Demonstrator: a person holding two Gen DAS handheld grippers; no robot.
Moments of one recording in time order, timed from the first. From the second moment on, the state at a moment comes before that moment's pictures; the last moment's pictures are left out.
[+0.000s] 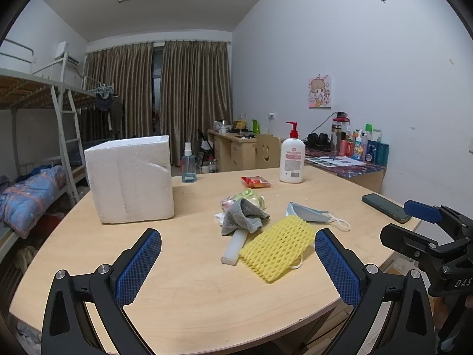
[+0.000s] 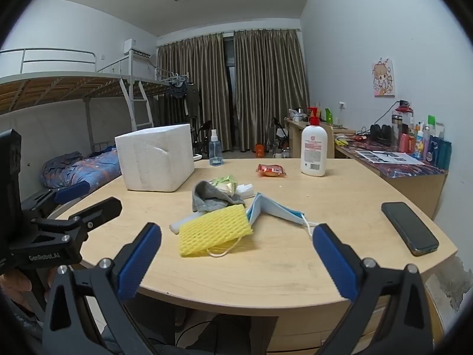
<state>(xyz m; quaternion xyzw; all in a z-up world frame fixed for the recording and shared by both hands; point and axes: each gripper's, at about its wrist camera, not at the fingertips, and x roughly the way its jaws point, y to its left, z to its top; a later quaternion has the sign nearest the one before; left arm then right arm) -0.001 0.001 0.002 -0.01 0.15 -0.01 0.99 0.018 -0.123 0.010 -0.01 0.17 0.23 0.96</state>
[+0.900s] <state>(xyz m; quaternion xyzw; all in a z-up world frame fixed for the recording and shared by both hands) 0.002 0.002 0.001 0.00 0.15 -0.01 0.99 0.020 -0.122 0.013 -0.01 0.17 0.24 0.96</state>
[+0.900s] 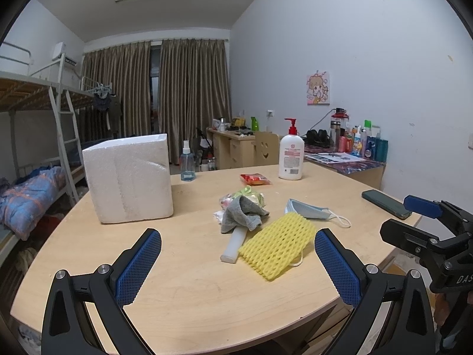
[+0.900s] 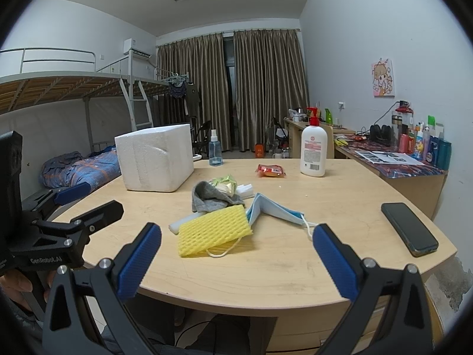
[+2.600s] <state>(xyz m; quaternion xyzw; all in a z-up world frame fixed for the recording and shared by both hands) 0.093 -0.009 -0.033 0.01 0.24 -0.12 0.96 0.098 -0.125 -0.012 0.00 0.24 0.22 0.95</state>
